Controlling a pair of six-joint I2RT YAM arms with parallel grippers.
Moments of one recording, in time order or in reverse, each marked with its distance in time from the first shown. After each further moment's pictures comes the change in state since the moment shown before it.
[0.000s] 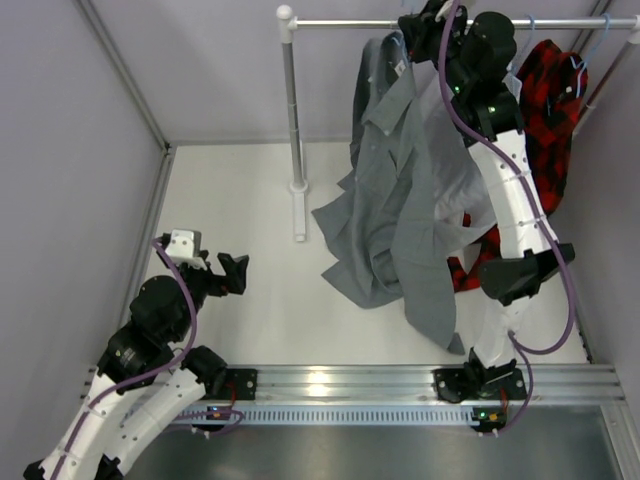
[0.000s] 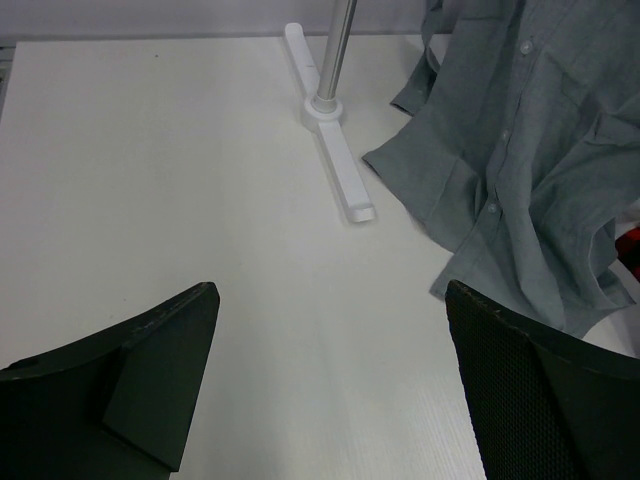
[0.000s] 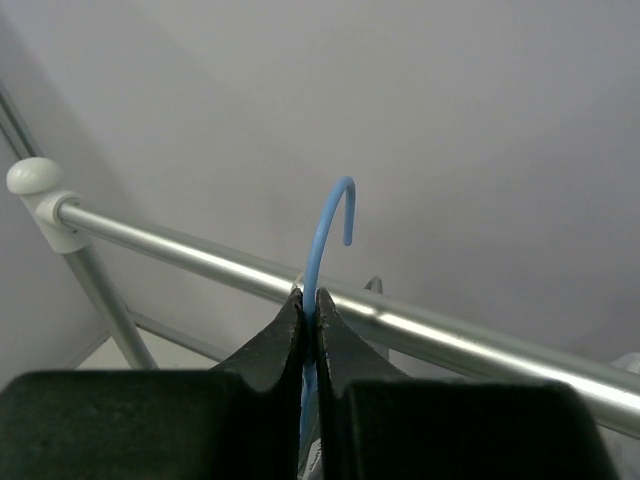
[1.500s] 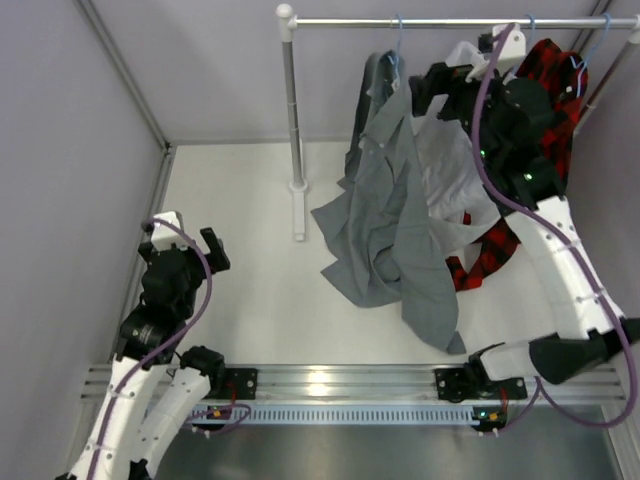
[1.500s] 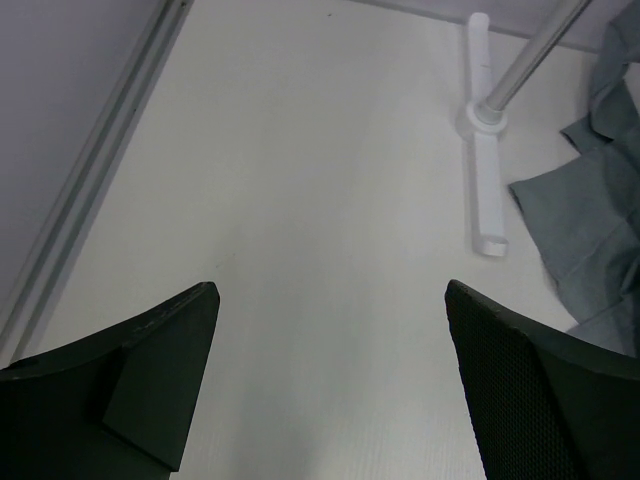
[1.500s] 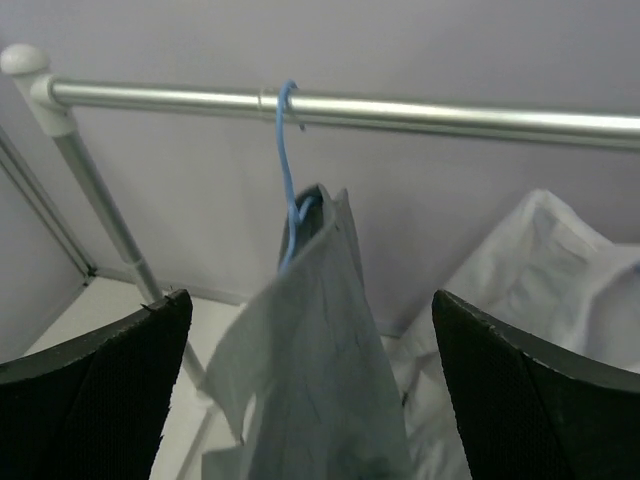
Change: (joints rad) left arm 0.248 0.117 0.000 0.008 -0.090 -0.051; right arm 0.048 -0.430 -0.616 0.113 0.180 -0.011
